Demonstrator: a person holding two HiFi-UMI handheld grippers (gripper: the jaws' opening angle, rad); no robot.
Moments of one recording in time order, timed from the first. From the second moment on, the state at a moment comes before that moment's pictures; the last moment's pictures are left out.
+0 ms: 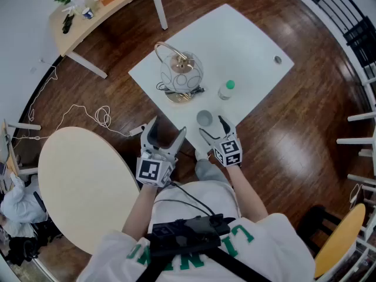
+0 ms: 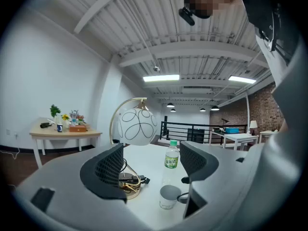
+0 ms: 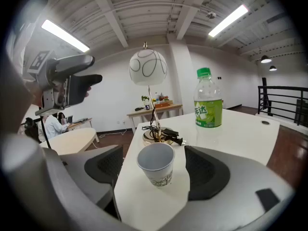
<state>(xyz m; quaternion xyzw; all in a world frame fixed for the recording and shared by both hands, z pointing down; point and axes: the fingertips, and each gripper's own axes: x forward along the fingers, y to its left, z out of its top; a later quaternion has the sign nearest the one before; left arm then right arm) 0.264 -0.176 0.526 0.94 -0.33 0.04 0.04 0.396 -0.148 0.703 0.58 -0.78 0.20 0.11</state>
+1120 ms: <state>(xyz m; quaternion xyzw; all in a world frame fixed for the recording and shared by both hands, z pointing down) 0.032 -0.114 0.459 0.82 -0.57 -0.01 0.04 0.173 -0.131 0.531 0.32 -0.94 0.10 0.09</state>
